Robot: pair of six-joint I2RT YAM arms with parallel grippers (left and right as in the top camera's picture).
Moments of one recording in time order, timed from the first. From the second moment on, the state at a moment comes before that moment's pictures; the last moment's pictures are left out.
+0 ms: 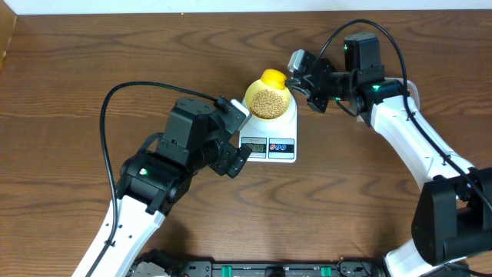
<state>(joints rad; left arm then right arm) -0.46 1.12 1.07 -0.76 0.18 0.18 0.24 1.75 1.27 -0.30 -0.72 -0.72</state>
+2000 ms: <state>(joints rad) -0.46 1.12 1.07 -0.76 0.18 0.18 0.19 1.75 1.27 -0.07 -0.73 -0.14</state>
